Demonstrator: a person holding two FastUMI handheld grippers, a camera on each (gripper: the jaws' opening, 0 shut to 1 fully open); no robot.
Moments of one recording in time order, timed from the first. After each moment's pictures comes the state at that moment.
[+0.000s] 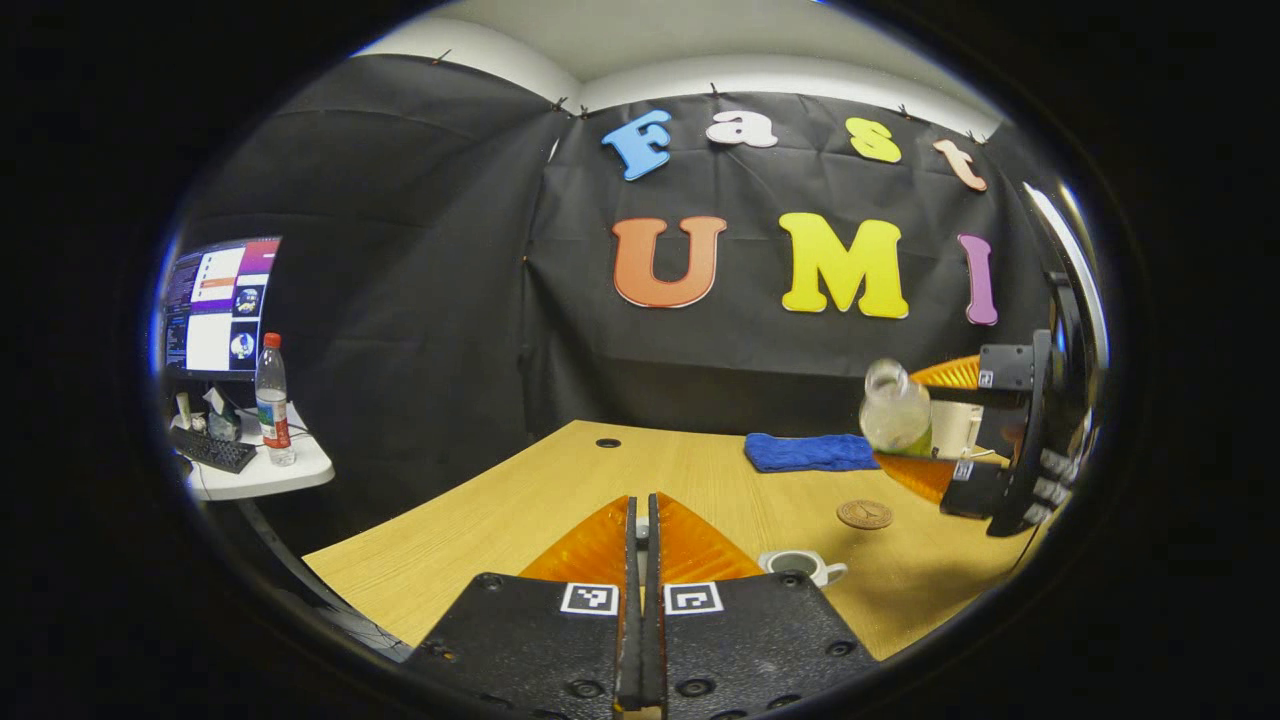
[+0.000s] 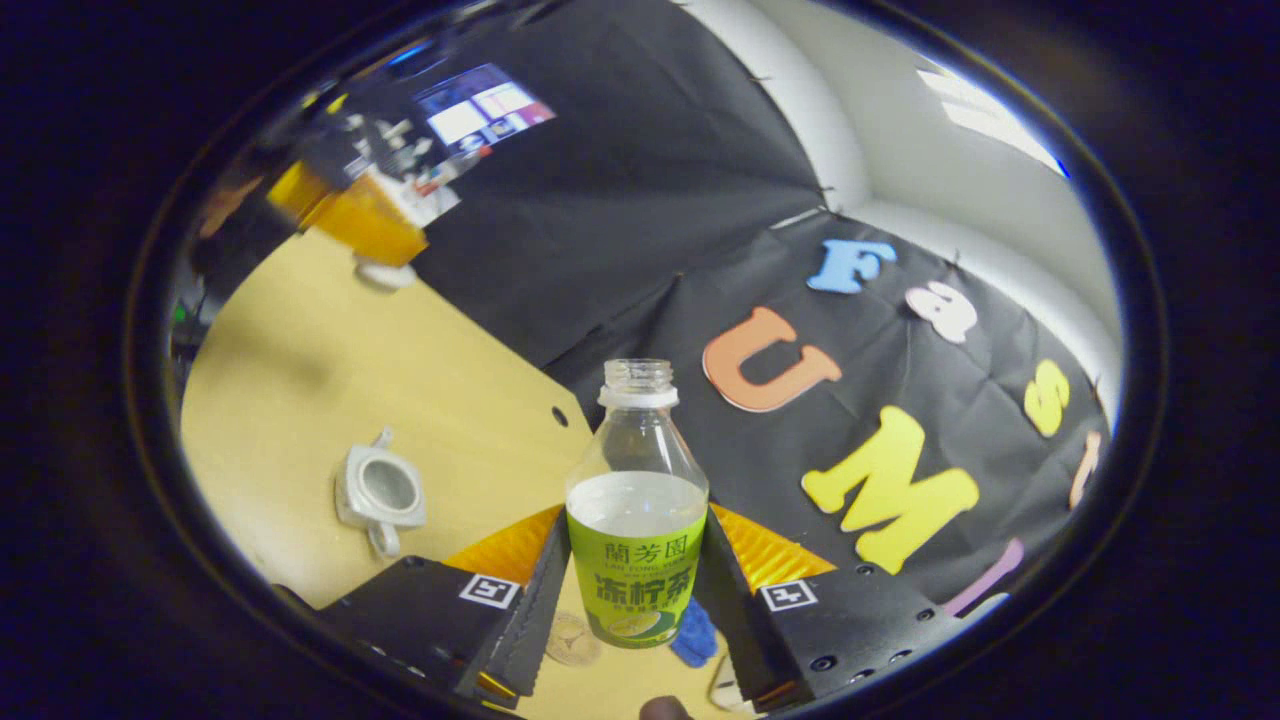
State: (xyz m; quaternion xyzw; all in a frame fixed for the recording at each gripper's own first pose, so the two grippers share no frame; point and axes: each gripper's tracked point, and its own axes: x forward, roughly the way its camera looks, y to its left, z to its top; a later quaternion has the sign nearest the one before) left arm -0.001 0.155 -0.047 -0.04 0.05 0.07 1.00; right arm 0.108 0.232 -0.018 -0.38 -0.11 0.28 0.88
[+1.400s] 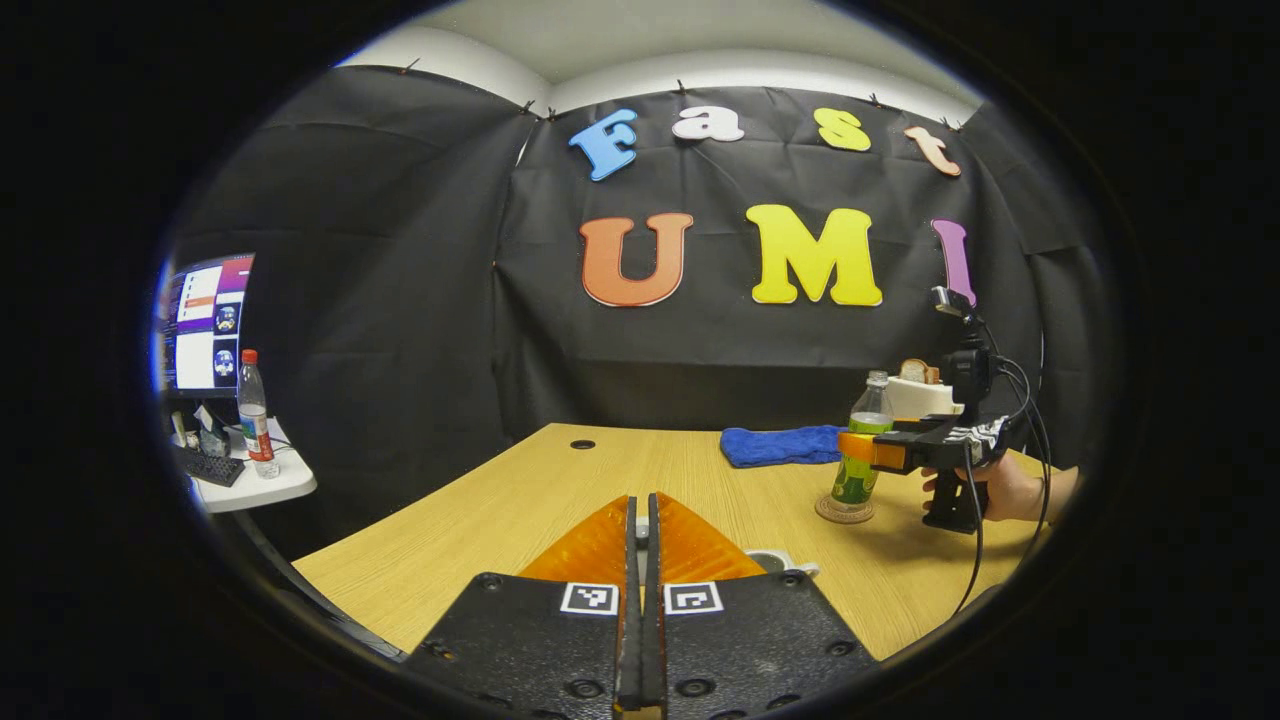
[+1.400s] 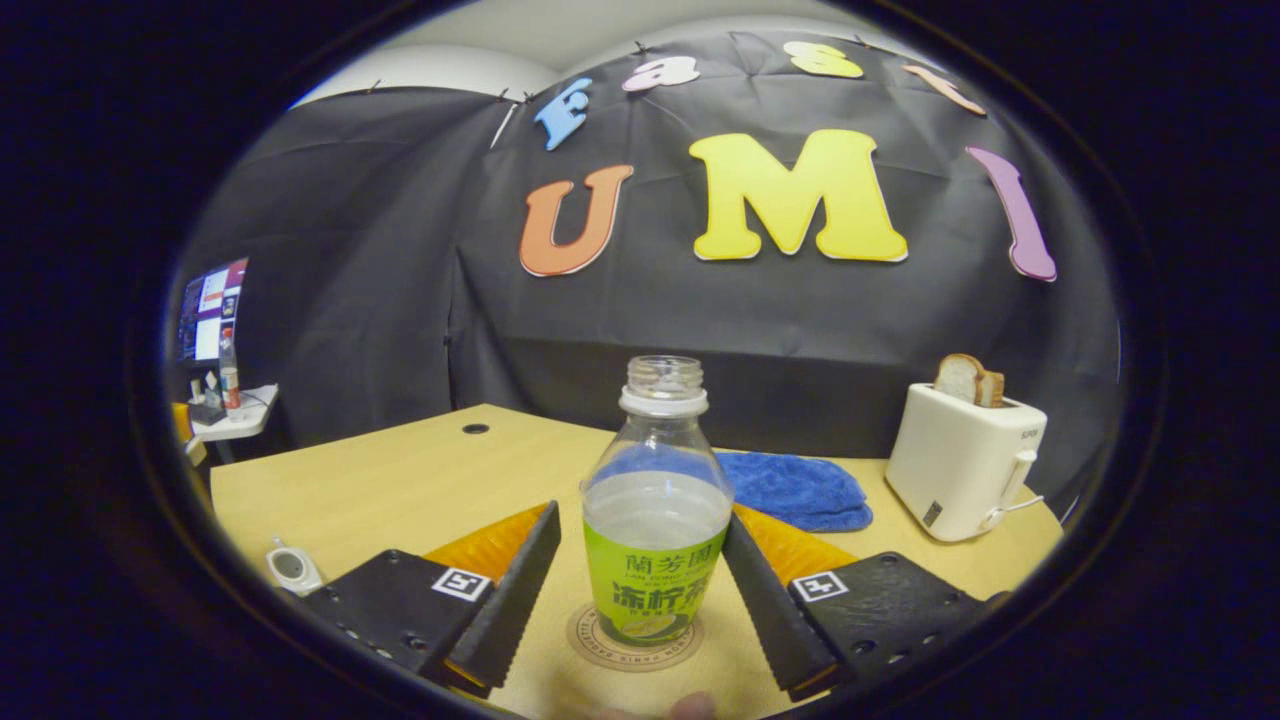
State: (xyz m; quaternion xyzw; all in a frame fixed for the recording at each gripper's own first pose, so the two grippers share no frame) left arm 0.007 0.128 -0.048 -0.02 0.06 0.04 1.00; right arm 0.231 0.164 -0.091 -0.02 0.08 0.21 0.98
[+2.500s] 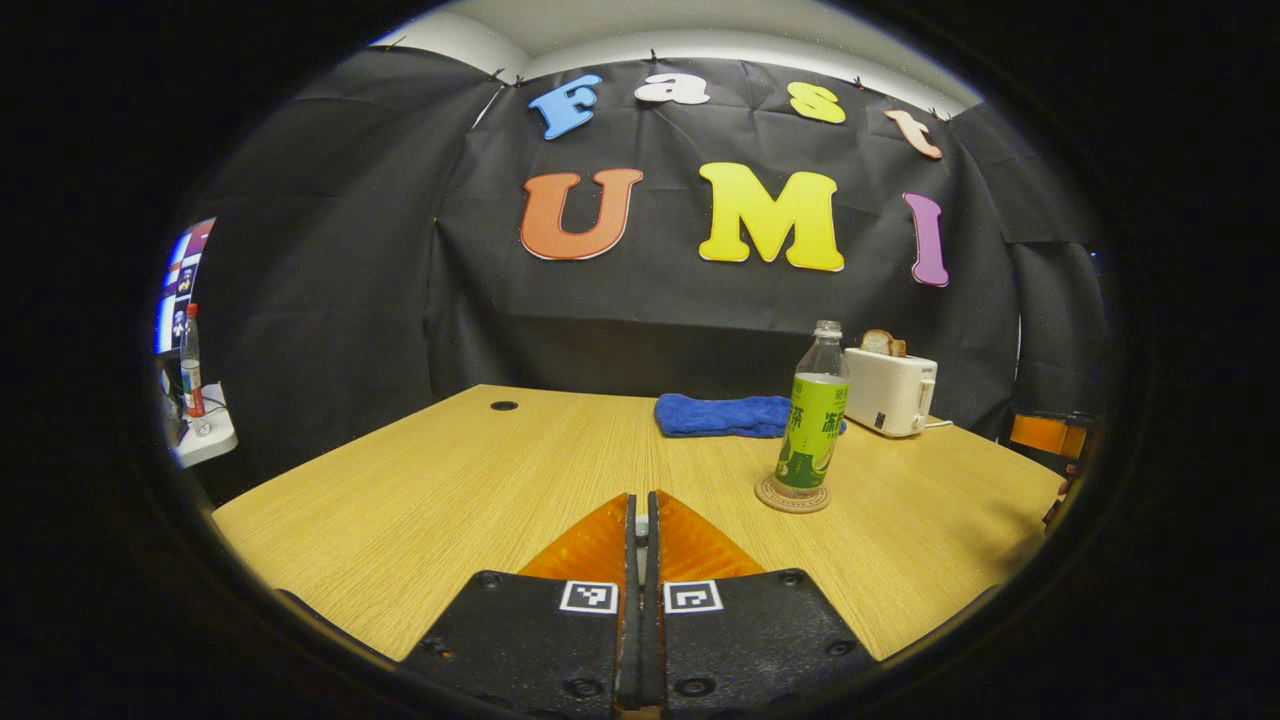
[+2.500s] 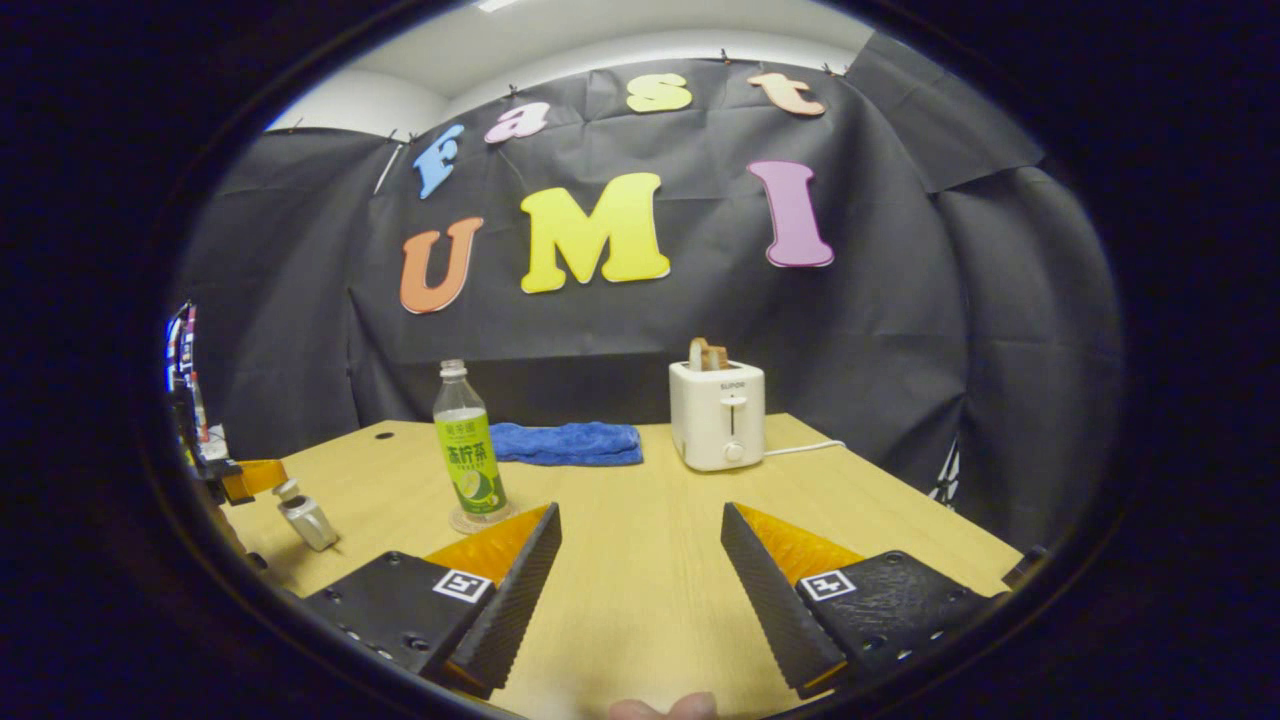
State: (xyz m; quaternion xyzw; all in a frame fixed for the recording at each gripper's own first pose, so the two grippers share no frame) left arm 0.060 0.051 -0.108 -0.05 0.10 -0.01 0.99; right arm 0.063 -0.069 -0.099 0.05 0.07 0.02 1.00
